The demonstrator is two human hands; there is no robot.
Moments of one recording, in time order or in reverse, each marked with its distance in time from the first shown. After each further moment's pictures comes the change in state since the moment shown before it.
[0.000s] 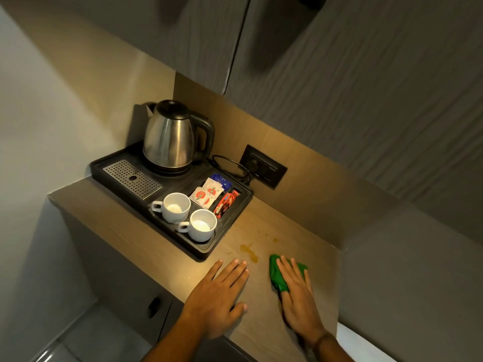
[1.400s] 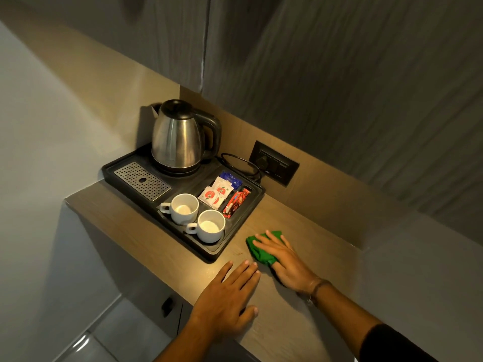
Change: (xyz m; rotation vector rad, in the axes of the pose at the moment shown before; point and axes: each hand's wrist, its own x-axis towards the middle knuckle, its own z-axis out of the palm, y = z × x) left_hand 0.003 -0.001 0.004 0.009 -0.040 -0.010; right_hand 0.105 -0.020 -0.007 0.111 -0.301 -0.360
